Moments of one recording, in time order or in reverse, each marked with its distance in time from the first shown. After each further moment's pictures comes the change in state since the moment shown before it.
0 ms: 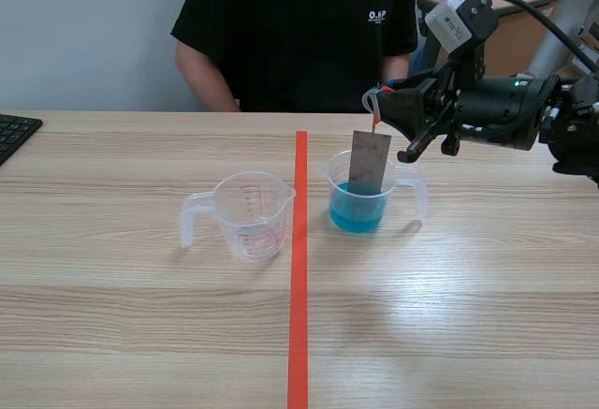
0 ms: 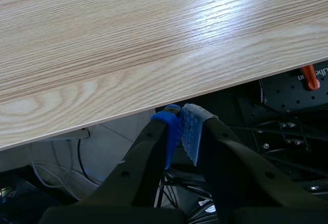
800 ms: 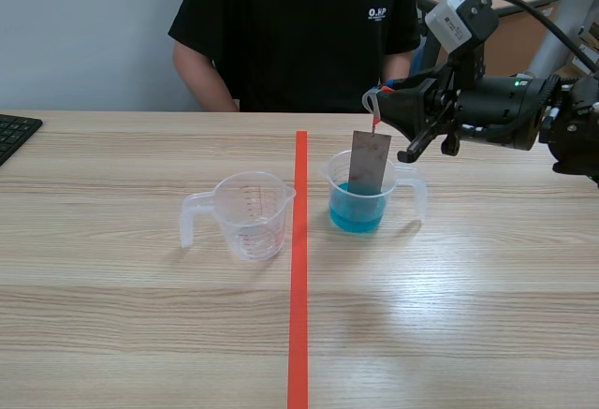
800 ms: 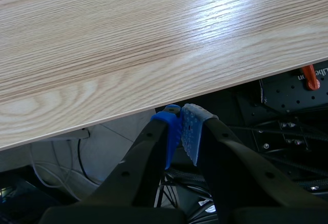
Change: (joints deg) left arm 0.0 0.0 0.0 0.0 0.0 0.0 0.0; right arm 0.0 0.0 0.1 0.2 0.0 0.0 -0.6
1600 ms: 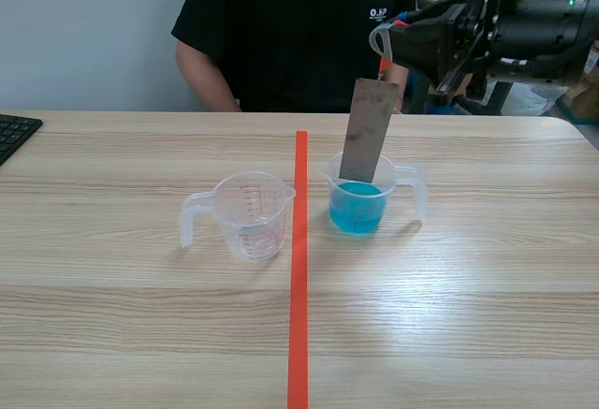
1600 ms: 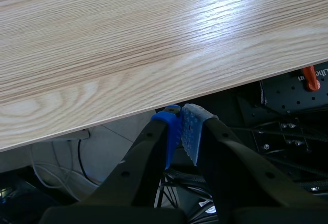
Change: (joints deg) left arm -0.1 0.0 0.0 0.0 0.0 0.0 0.0; right arm 0.0 8.7 0.0 16.1 14.8 0.1 -9.0
